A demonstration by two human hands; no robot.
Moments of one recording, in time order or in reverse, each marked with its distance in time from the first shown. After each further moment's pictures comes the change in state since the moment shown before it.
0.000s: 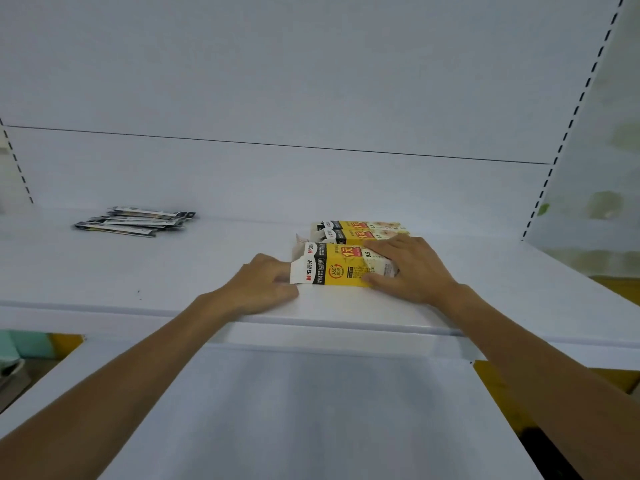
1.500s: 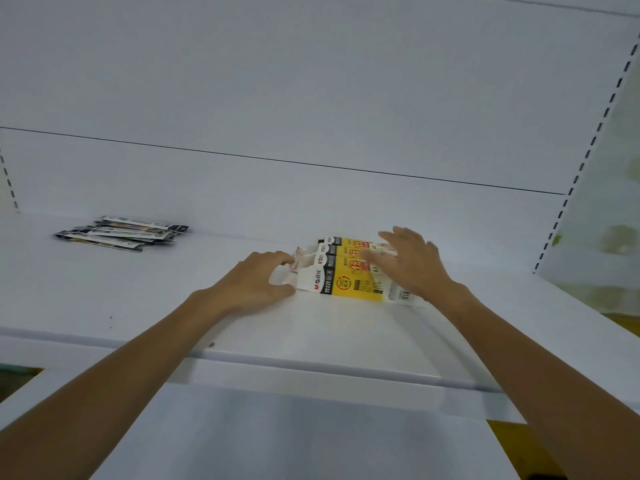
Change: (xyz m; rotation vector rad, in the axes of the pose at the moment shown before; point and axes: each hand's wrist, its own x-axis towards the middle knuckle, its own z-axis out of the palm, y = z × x) left_hand 0.053 -0.019 -0.013 0.052 0.121 0.035; right_hand 0.058 0.010 -0.007 0.171 -0.059 0.342
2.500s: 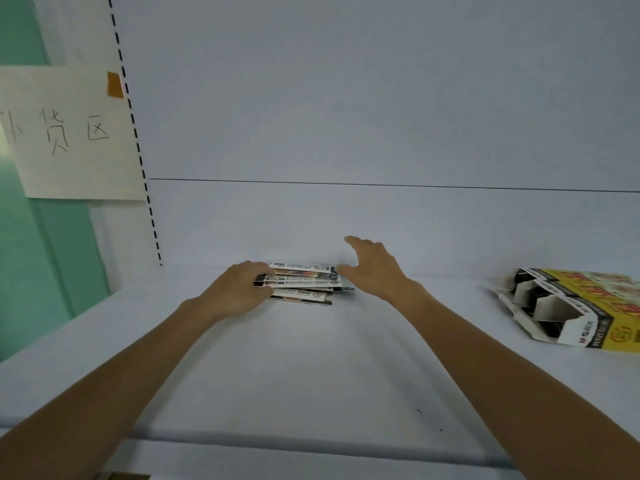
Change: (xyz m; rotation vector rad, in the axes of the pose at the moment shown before) left_hand -0.020 -0.319 -0.183 0.094 0.080 -0.116; right_hand 0.131 -0.357 0.134 0.148 -0.069 -0.004
